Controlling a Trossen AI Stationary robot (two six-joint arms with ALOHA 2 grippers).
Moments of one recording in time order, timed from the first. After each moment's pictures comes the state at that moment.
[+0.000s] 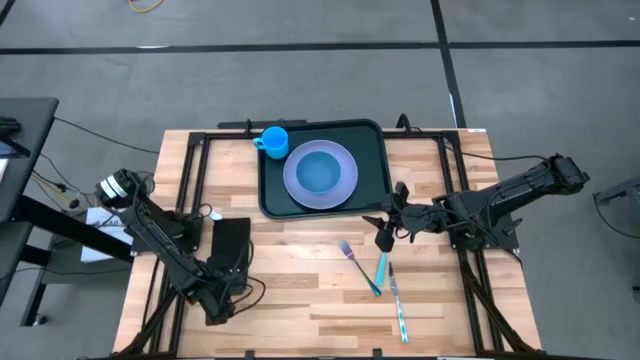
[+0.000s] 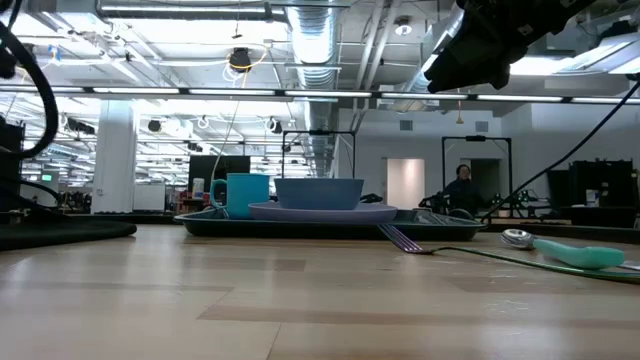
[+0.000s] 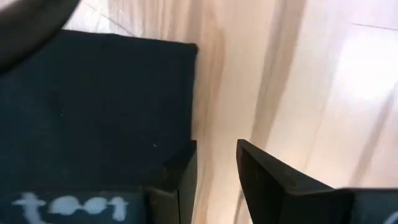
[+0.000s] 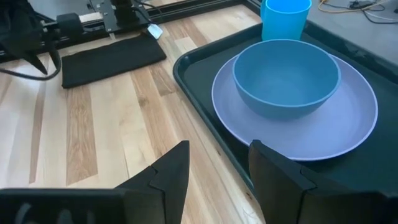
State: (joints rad) left arm -0.86 1.51 0.80 -0.71 -0.03 -0.99; right arm 0.29 1.12 0.73 -0.23 0.52 0.38
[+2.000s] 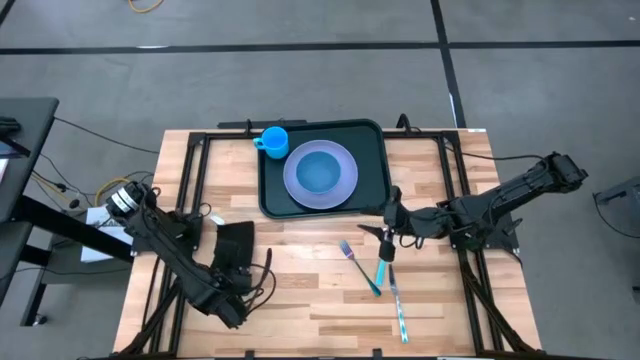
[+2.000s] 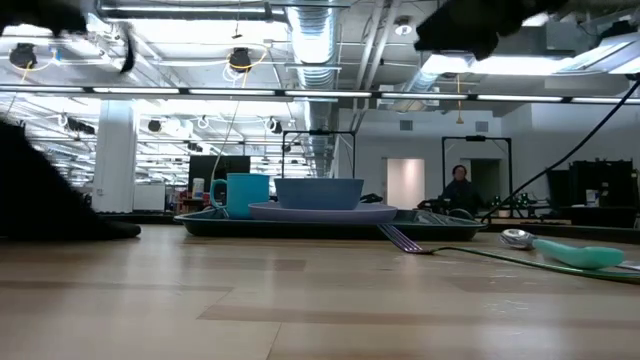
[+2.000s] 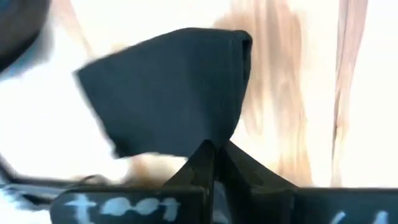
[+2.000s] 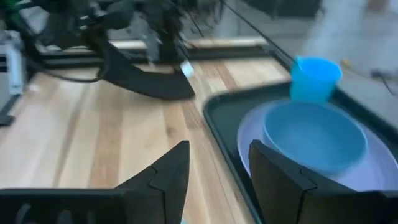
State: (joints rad) left arm -0.78 1.67 1.26 -1.43 -0.17 -0.59; right arm 0.36 1.12 0.70 0.02 0.52 0.10
